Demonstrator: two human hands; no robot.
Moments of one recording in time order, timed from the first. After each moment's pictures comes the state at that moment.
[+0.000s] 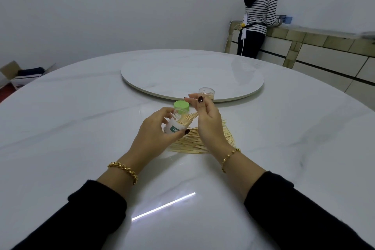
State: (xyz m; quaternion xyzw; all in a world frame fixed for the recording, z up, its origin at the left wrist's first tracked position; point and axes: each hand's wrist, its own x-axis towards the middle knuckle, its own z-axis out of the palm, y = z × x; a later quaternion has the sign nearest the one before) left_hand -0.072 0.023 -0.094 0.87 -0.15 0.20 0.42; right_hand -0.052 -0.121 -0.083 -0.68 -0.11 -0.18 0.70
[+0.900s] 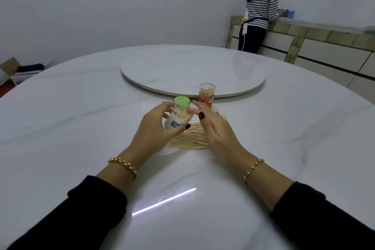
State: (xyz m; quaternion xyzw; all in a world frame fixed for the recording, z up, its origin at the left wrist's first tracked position) left_hand -0.073 0.023 -0.094 0.86 -0.16 0.20 0.43; right_hand -0.079 -0.158 -0.099 -0.84 -0.24 -0.17 0.46
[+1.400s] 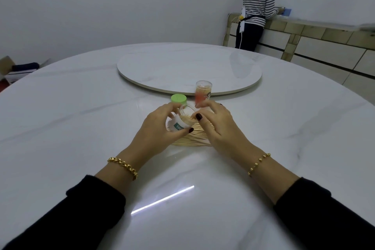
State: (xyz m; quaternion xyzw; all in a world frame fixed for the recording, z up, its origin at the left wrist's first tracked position) left_hand -0.077 0.017 -0.095 0.86 -0.23 0.20 0.41; right_hand -0.081 -0.176 -0.092 -0.88 -0.26 -0.22 0.32
